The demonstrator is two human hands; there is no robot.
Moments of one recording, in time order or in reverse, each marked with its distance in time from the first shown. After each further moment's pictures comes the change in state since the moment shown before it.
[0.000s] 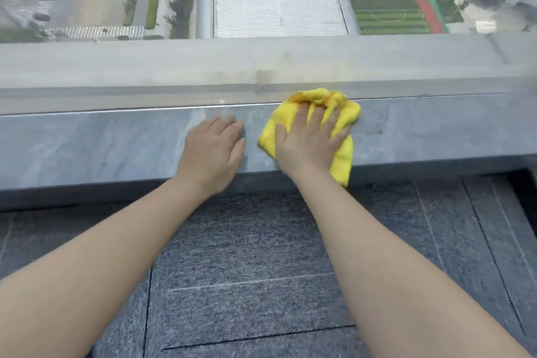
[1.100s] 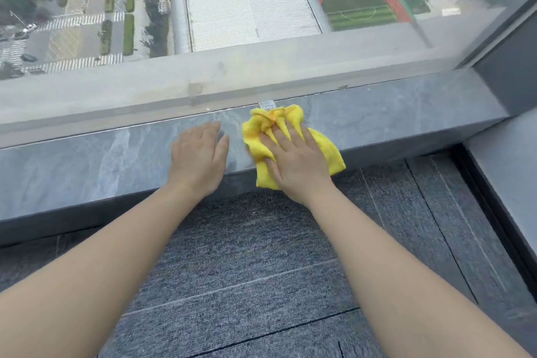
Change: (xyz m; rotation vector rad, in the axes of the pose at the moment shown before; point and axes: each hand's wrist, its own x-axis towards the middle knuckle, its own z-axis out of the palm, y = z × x) left_hand 0.022 0.091 0.030 -0.069 -0.088 -0.171; right_hand -0.009 0.122 -0.013 -0.185 0.125 -0.425
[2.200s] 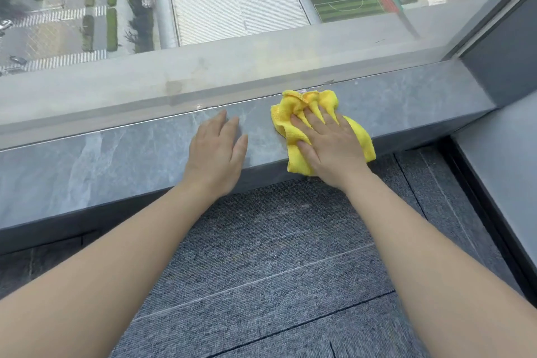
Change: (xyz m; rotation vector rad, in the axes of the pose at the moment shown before) left_hand 0.009 0.034 0.026 -0.060 -0.057 0.126; right_hand -0.009 0.073 -0.014 0.110 -0.120 0.081
